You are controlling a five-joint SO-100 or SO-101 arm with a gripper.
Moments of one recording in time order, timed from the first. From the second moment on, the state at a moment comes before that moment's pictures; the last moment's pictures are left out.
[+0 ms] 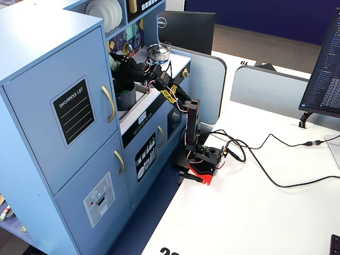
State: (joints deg) arm -3.6 93.3 45.4 50.4 59.3
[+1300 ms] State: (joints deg) arm 22.1 100.1 54.9 42.0 -15.2
